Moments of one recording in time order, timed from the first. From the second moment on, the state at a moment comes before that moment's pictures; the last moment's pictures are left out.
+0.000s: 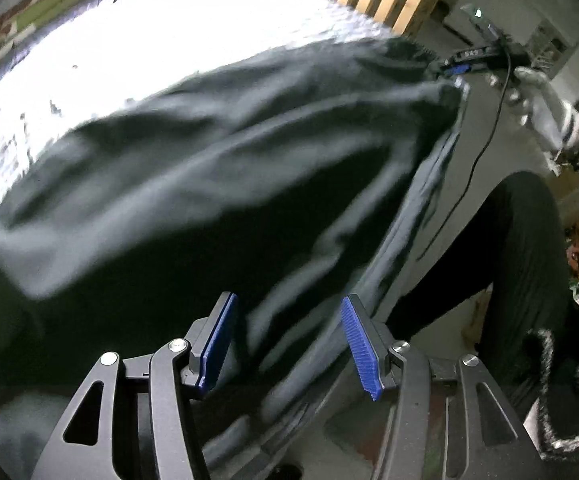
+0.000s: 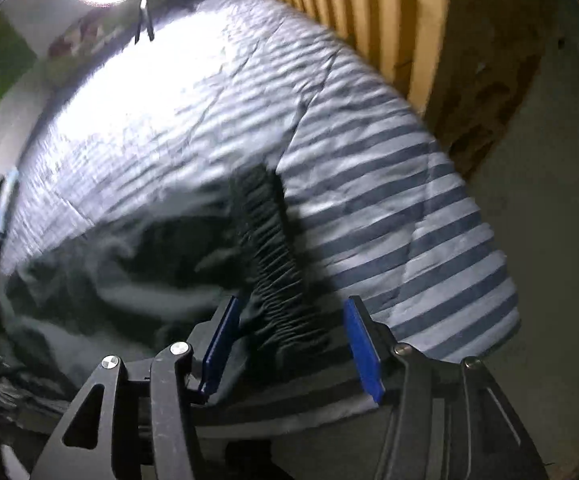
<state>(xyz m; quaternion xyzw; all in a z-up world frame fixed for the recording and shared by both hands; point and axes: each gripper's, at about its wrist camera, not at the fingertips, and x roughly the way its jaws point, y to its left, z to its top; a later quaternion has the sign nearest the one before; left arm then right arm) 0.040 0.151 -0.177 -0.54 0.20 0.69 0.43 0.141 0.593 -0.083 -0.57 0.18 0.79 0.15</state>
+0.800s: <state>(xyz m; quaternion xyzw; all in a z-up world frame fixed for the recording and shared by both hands) 0.004 -0.296 -0.130 -0.48 -0.17 0.86 -0.04 0.100 0.130 -0.064 -0.49 -0.17 0.81 -0.28</state>
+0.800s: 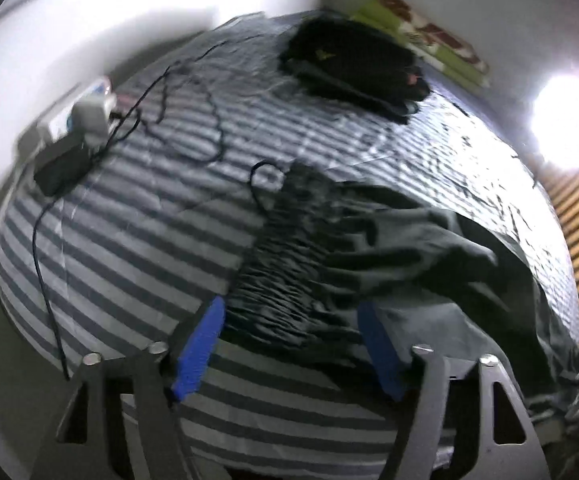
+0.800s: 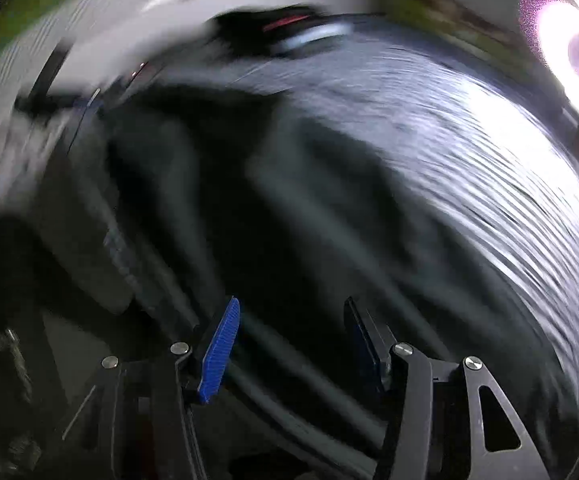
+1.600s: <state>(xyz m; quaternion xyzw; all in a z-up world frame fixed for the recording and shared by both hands) -0.010 -0.313 -0.141 -0.49 -0.20 0.85 -0.05 0.075 0.065 -0.090 -0.53 -0.23 0.76 -0.30</state>
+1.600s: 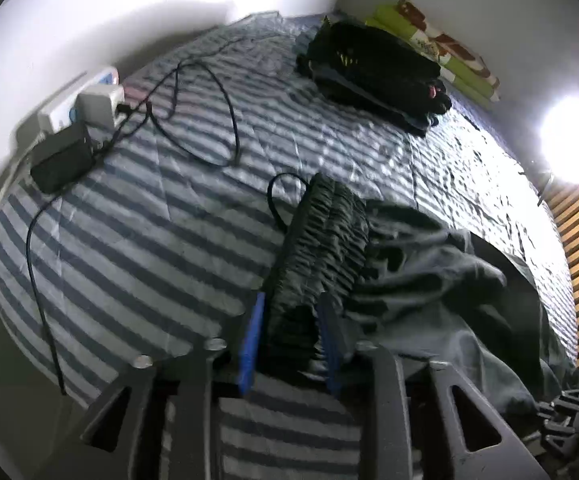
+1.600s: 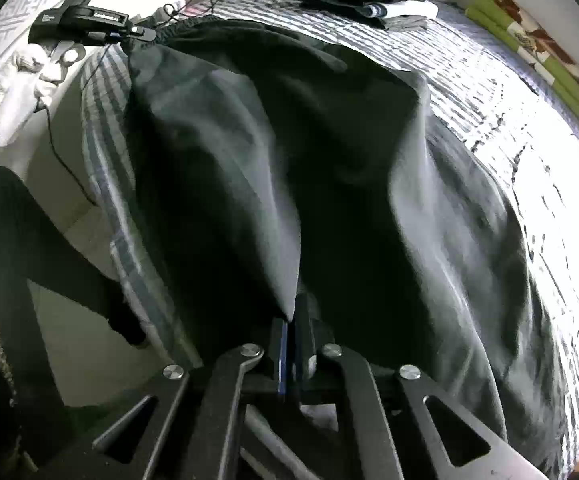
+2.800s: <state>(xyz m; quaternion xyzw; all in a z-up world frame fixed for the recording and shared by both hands) -0.089 -0.079 -0.113 -0.49 -0.04 0.85 0.21 -0.067 0.180 -0.051 -0.53 0.03 0.81 -0.25</state>
